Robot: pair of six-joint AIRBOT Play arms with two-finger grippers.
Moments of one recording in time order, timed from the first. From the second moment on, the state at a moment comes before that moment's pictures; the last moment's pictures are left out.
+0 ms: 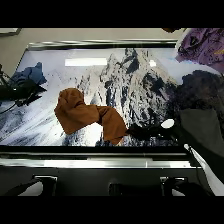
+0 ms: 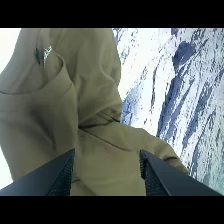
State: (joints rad) left arm 0.24 -1.20 1.22 1.02 -1.10 -1.72; right arm 0.21 -1.29 0.61 -0.56 0.83 1.33
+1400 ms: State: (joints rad) left arm 0.25 -1.50 0.91 0.89 -0.87 -1.50; right arm 0.22 -1.24 0.68 -0.59 0.91 1.30
